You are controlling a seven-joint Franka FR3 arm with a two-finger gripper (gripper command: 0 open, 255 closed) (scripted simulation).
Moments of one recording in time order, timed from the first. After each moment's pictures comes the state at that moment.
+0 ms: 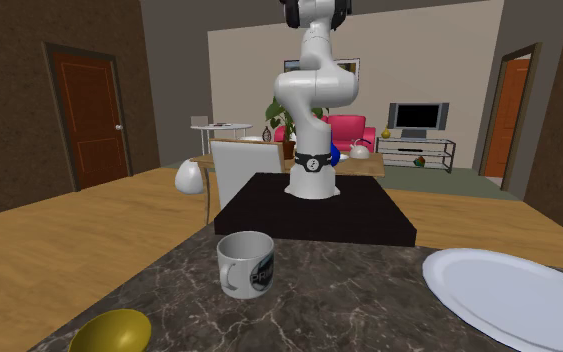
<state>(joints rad) 0.02 -0.83 -0.06 -2.39 0.07 1.64 0.15</state>
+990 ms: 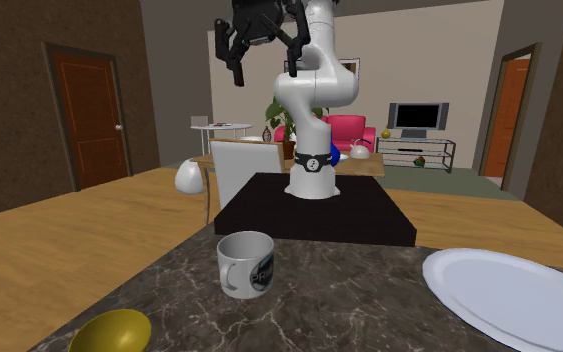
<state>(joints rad) -0.01 -0.48 -0.23 -2.43 0.03 1.99 -0.04</state>
